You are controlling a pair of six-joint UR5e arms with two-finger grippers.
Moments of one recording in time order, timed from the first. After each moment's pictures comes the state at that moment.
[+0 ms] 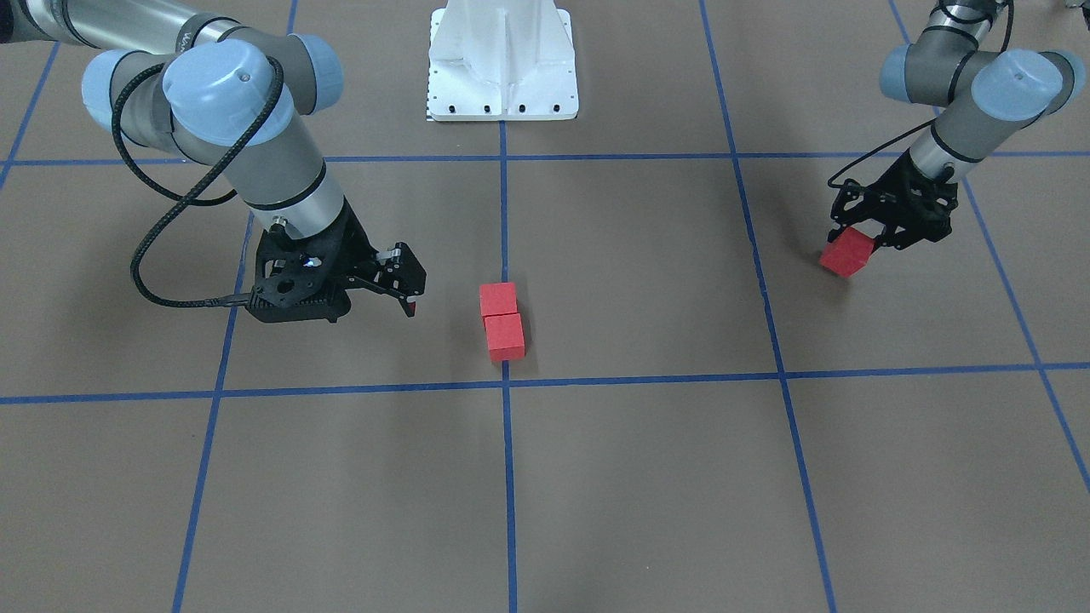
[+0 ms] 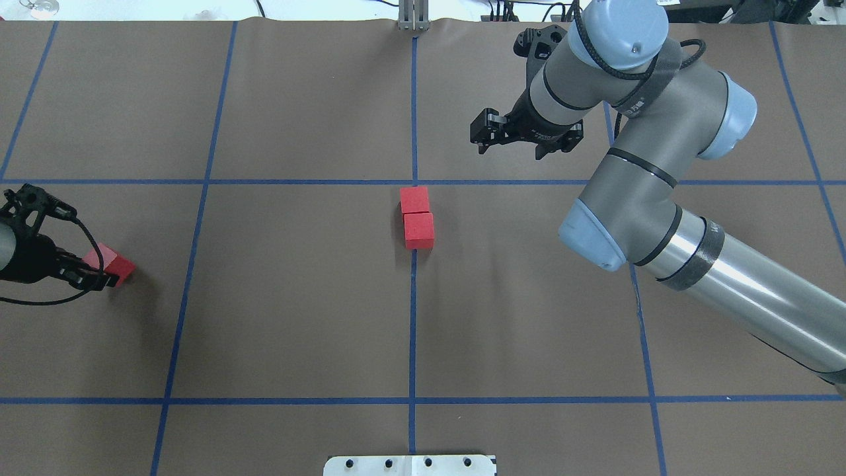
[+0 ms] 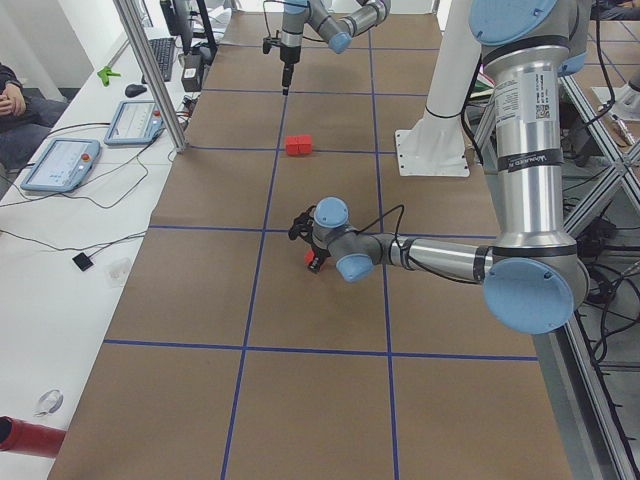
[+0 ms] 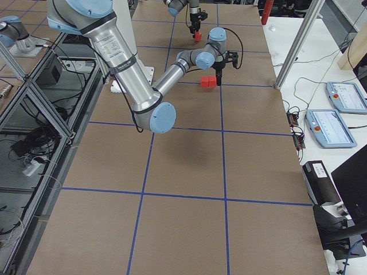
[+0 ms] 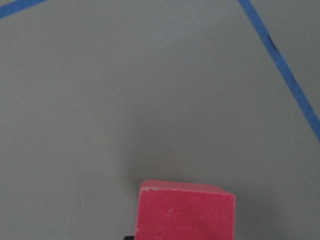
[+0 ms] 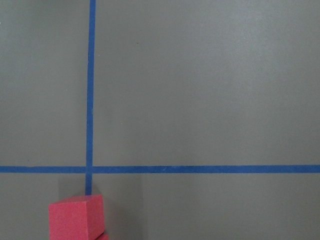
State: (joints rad) left arm -0.83 -1.49 -1.69 -2.38 -2.12 -0.57; right arm 0.79 -0.93 1.67 -1.46 2.02 1.10
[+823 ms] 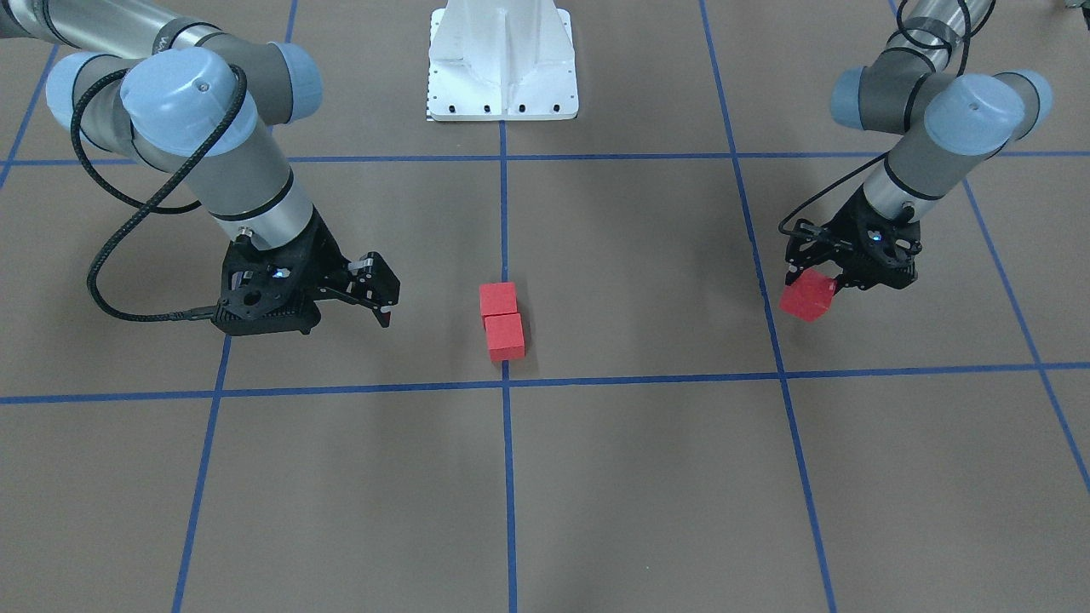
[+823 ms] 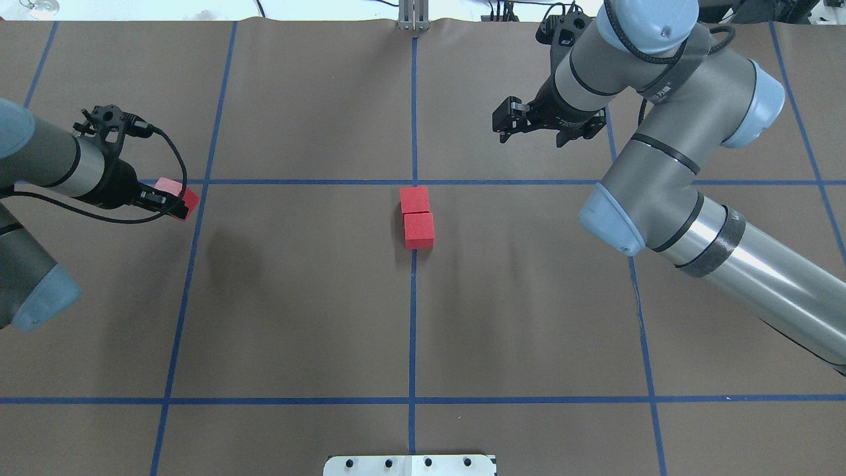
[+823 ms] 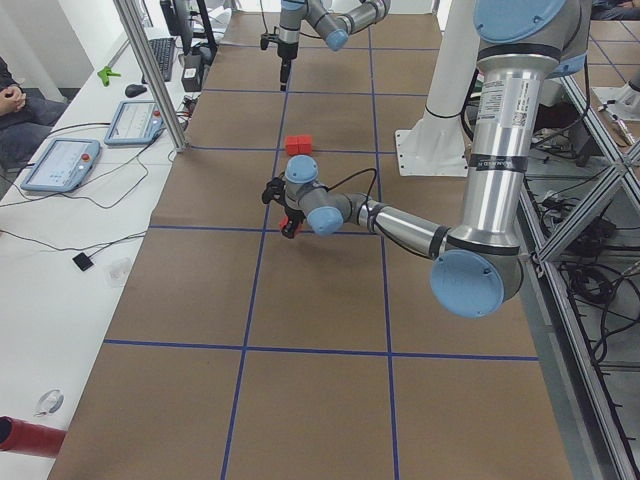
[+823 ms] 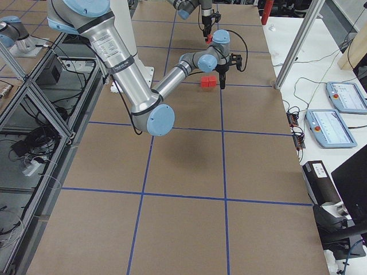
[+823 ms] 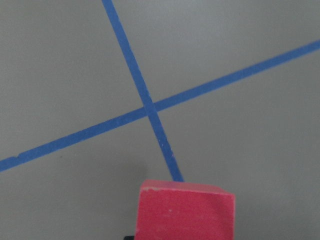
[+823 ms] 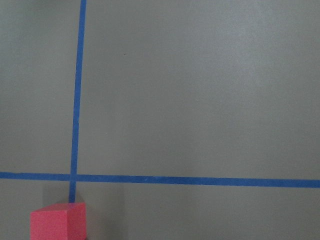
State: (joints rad) left arm -0.87 -1.78 -1.72 -2.02 -2.09 -0.78; right arm 0.83 -0.96 1.67 -1.46 2.04 1.05
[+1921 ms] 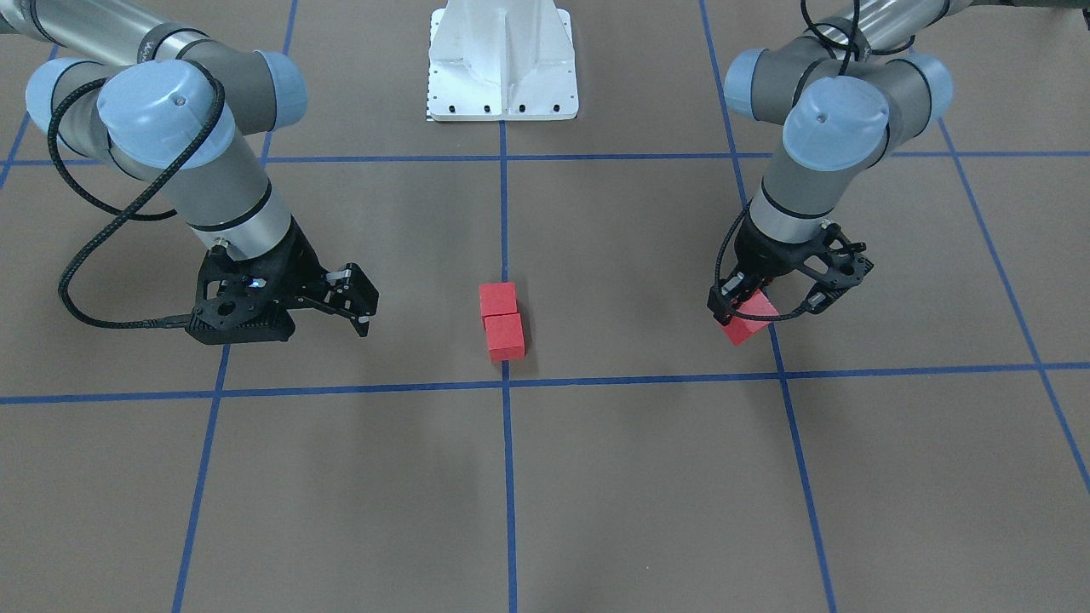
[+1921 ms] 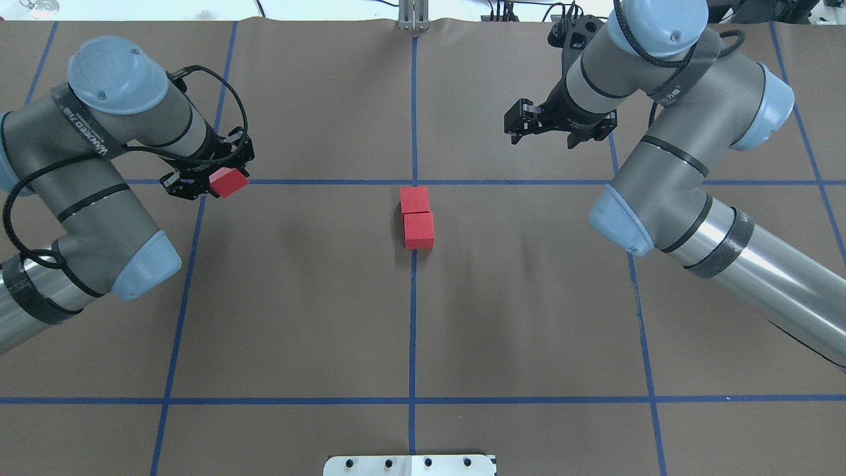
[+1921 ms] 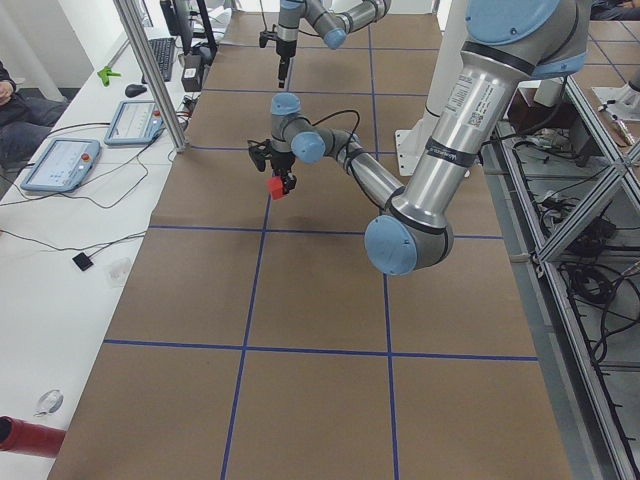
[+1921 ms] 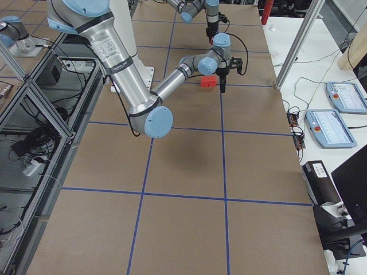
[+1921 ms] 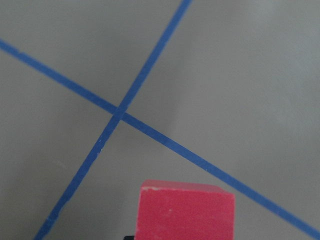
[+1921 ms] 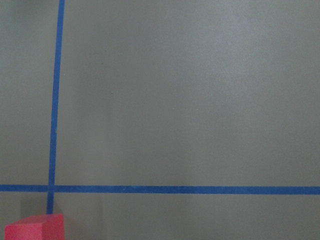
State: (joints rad) left arm -0.80 -2.05 -1.72 -1.63 -1.96 -1.71; right arm 0.84 -0.98 1.67 -1.45 2.03 1.04
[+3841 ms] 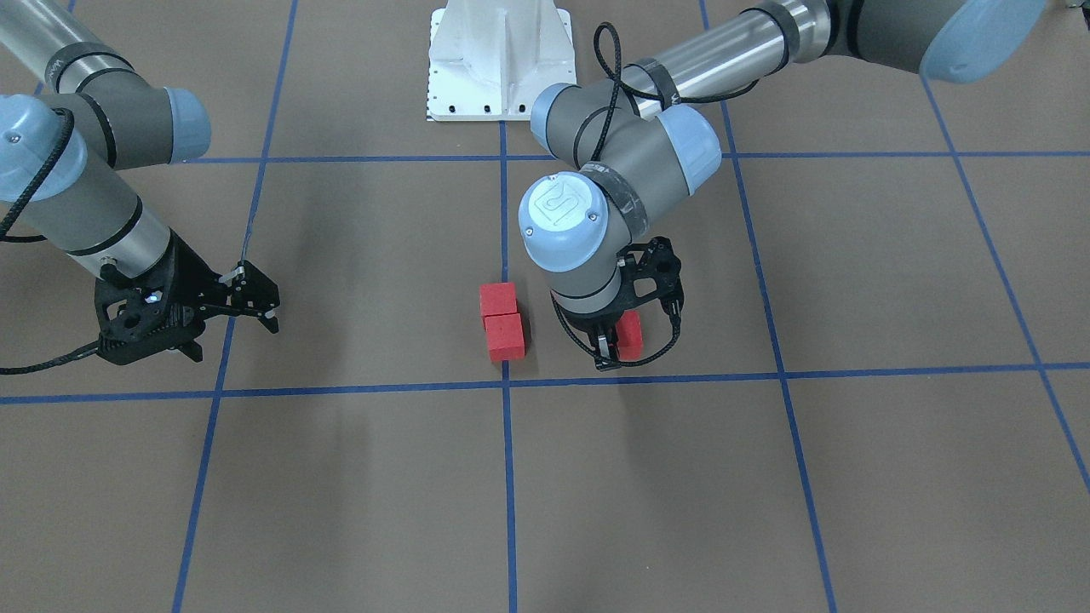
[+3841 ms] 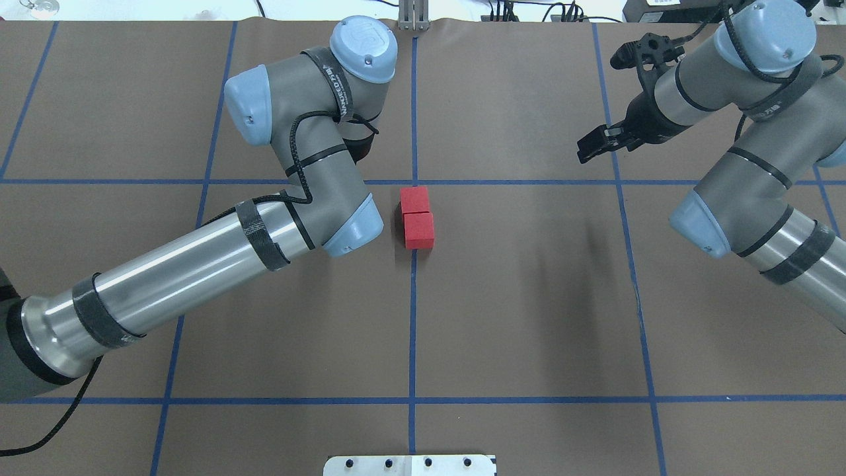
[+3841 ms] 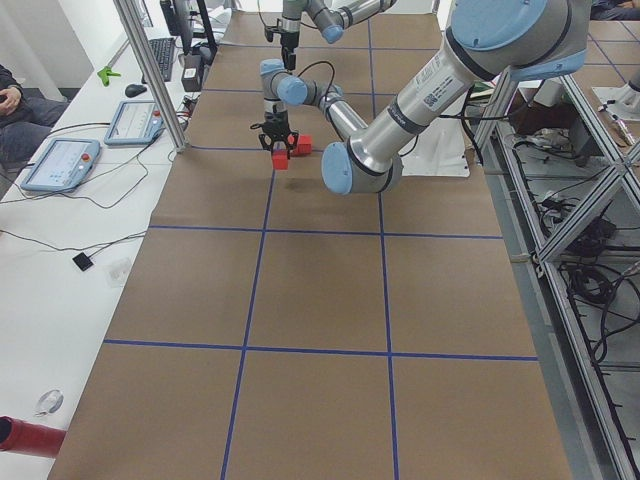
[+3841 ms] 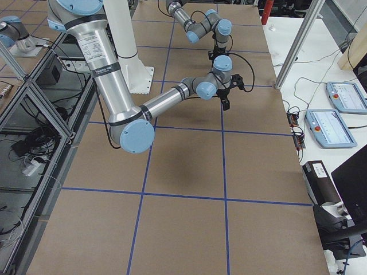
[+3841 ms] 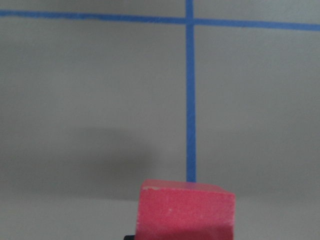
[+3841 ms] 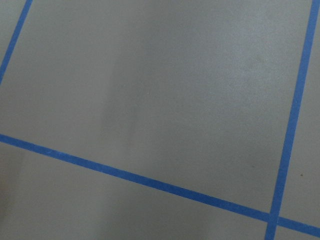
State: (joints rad) left arm -0.68 -2.57 -1.23 -1.34 -1.93 -2.63; right arm 0.93 -1.18 1.67 -1.26 2.15 0.65
